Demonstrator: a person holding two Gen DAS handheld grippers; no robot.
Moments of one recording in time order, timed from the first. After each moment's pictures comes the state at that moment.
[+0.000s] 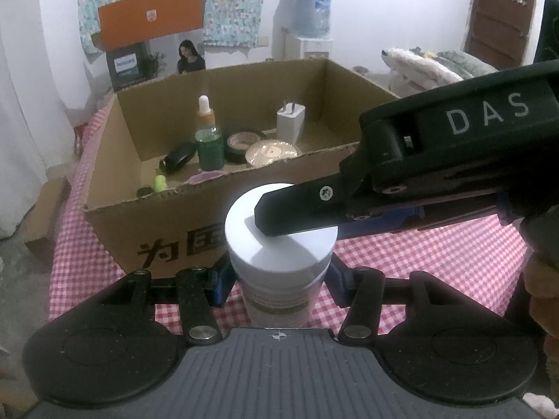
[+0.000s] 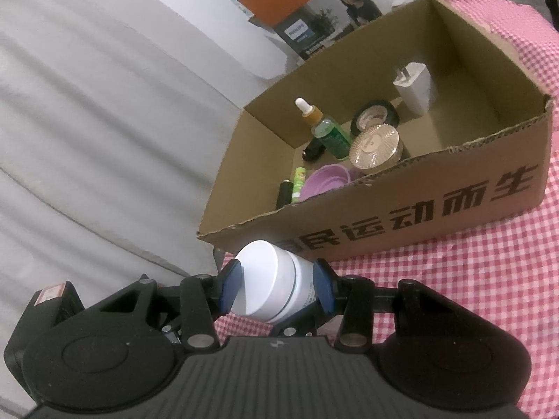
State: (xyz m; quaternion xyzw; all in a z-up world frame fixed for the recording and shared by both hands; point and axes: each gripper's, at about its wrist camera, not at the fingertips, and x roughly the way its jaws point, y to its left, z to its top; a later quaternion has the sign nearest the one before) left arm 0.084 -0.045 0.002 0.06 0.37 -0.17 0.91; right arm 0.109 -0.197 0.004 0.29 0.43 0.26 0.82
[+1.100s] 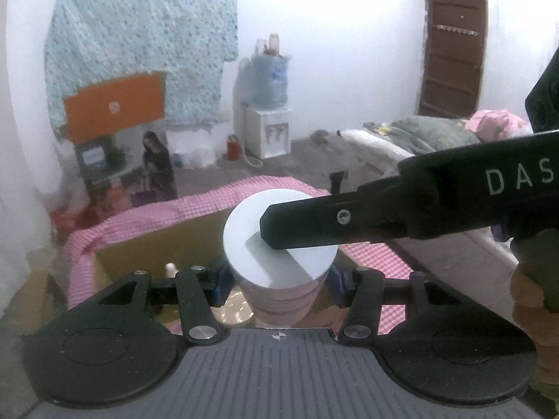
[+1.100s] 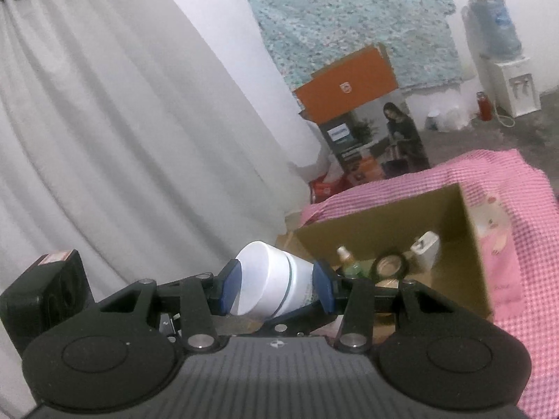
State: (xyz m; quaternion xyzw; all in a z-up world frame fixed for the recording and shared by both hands) left arm 0.127 -0.079 0.107 0.07 0.28 -0.25 0.93; right arm 0.103 -0.243 0.133 0.23 0.28 0.27 0.89
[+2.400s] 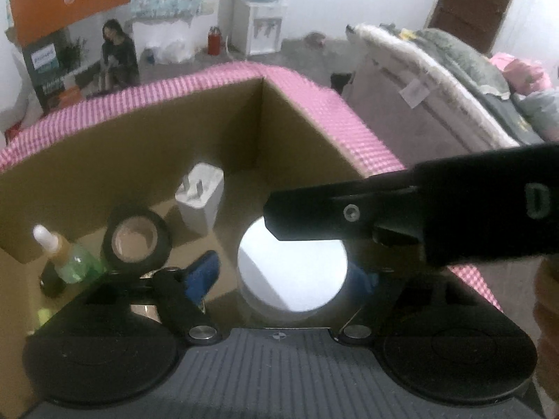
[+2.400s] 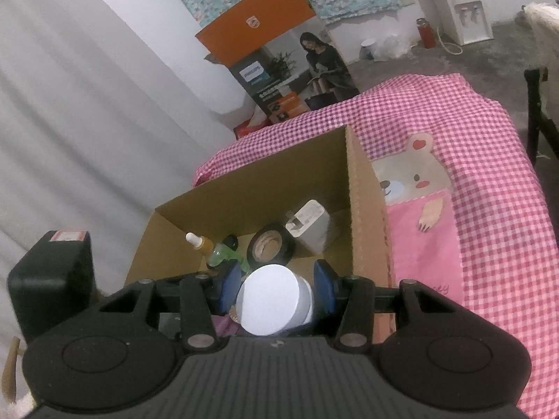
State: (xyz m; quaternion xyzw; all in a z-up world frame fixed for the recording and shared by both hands) left arm 0.239 -0.140 0.002 0.07 0.44 -0.26 0.86; right arm 0.233 -0.306 0.029 0.23 0.41 0.20 0.86
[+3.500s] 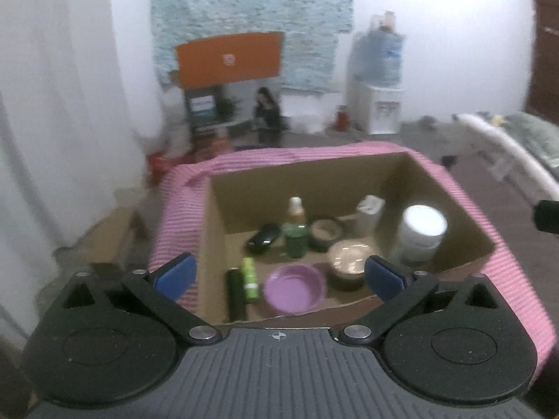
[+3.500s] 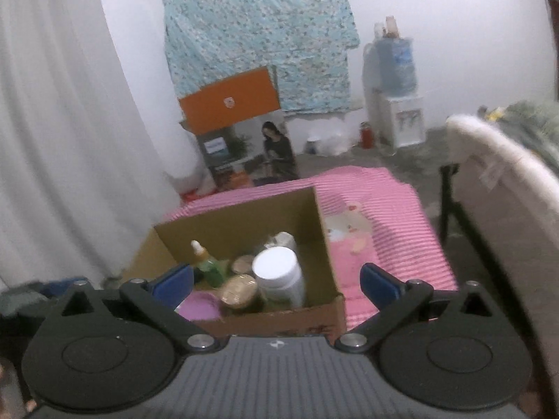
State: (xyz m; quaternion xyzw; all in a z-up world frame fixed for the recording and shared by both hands) left arm 0.113 -0.028 0.081 0.05 0.32 -0.04 0.95; right arm 0.067 -0.260 0.103 0.12 0.28 0.05 0.95
